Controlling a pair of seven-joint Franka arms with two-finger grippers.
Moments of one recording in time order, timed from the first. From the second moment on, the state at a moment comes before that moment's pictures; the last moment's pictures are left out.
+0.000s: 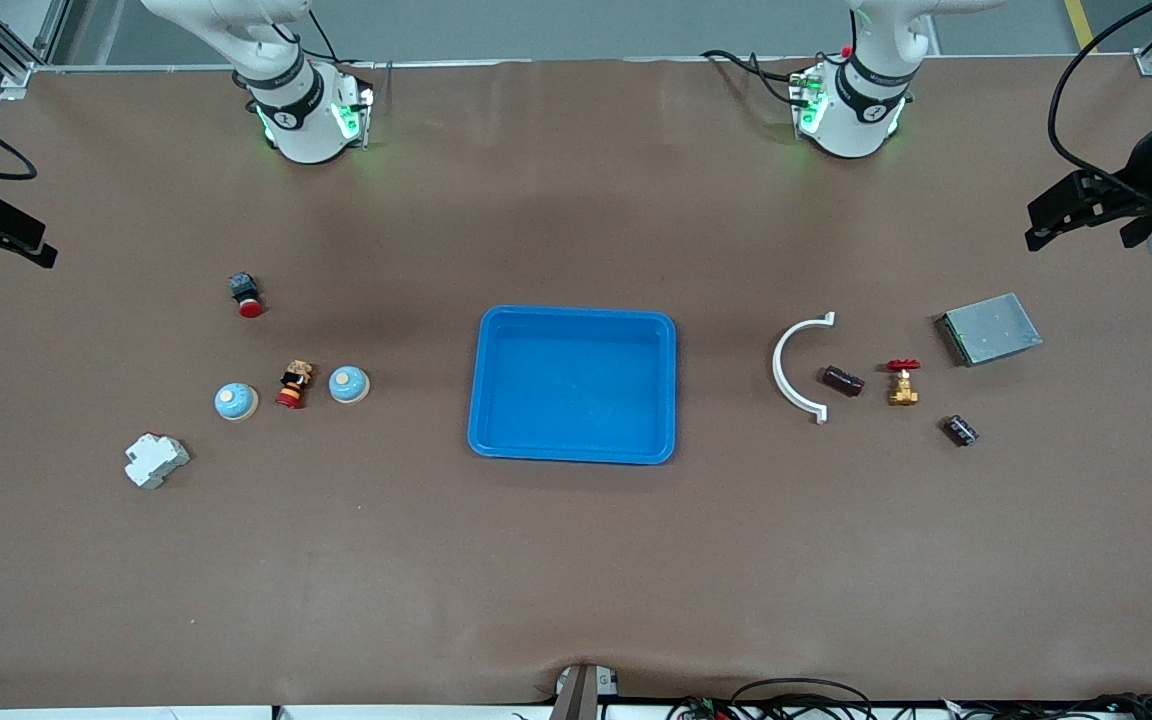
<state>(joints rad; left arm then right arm) 0.01 -0.03 -0.08 -1.56 0.02 1.50 -0.08 -0.04 -0.02 -0.05 -1.56 -0.01 1.51 -0.01</state>
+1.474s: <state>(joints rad) 0.04 0.02 -0.08 -1.96 0.02 1.79 -0.34 -0.04 0.01 -0.05 -1.57 -0.01 1.53 -0.01</state>
